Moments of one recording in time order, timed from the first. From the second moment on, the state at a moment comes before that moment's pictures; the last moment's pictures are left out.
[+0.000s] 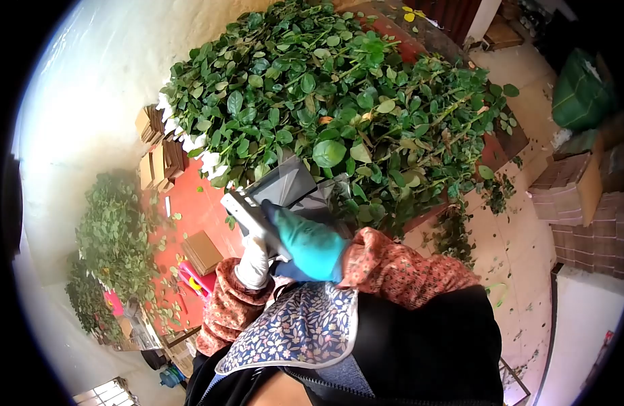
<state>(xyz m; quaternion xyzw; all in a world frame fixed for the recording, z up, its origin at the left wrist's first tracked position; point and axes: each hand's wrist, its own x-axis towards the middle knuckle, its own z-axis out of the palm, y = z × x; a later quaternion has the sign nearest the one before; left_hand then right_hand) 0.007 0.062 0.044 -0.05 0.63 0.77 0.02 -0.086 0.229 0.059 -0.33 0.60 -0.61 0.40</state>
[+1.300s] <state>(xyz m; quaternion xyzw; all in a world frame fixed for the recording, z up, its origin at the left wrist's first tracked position) -0.045 0.029 0.022 0.12 0.98 0.13 -0.09 -0.144 0.303 0.020 -0.08 0.43 -0.88 0.20</state>
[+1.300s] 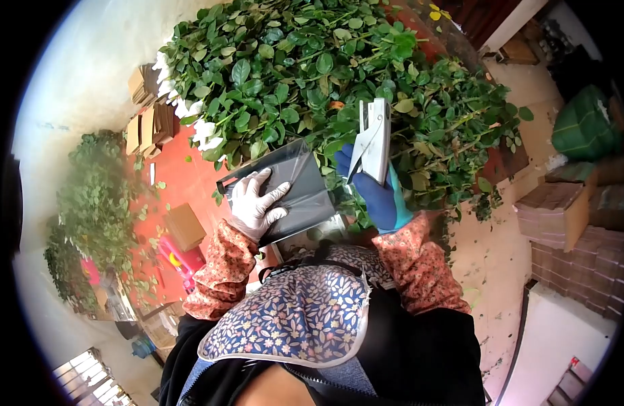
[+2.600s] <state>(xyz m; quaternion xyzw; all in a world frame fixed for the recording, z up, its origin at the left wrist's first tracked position) -0.042 0.019 0.003 0.11 0.97 0.20 -0.11 -0.216 0.285 0.083 -0.42 0.78 0.01 0.46</state>
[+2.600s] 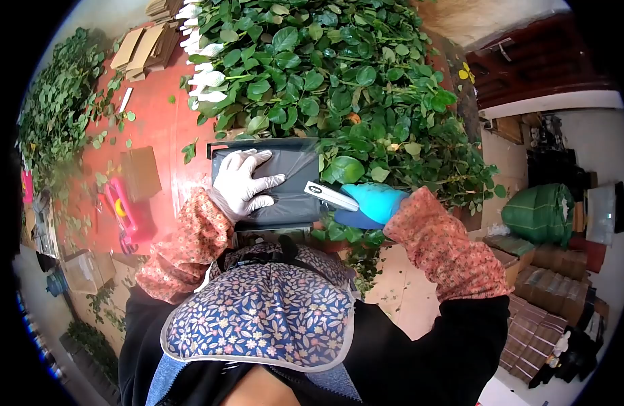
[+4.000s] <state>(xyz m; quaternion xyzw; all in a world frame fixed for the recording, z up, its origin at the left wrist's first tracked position) 0.076 -0.036 -0.122 -0.53 0.82 0.20 -0.05 -0.364 0.229 -0.012 -0.42 0.52 -0.32 0.67</state>
